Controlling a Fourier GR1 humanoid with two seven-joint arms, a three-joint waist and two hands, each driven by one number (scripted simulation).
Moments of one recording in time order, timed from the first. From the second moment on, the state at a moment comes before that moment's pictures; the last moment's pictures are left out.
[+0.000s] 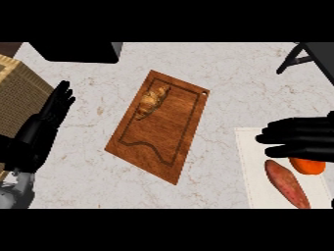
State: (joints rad) left arm -0.14 0.51 -0.25 -1.64 0.32 0.22 0.08; right arm -0.41 -0.86 0.13 -1.89 -0.01 1.00 -0.25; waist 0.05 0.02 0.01
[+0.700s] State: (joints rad) left arm -0.14 0.49 -0.25 -1.63 0.31 0.22 0.08; right arm -0.34 -1.04 0.43 -1.83 0.45 0.63 -0.58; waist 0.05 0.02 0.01
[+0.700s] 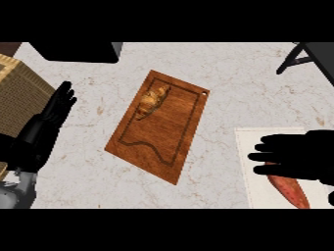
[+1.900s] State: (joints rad) left arm -0.10 0.46 -0.19 -1.62 0.28 0.16 0.09; right arm -0.58 -0.81 0.67 -0.90 0.99 0.09 -1.06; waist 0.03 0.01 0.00
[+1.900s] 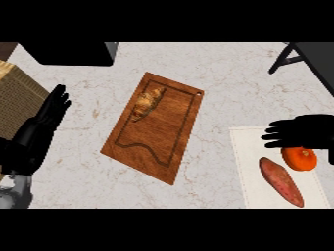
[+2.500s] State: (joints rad) left arm -0.08 0.43 -0.17 -1.67 0.24 0.15 0.11; right arm -0.64 -0.69 0.68 -0.62 1.08 0.01 -1.12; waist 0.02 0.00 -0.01
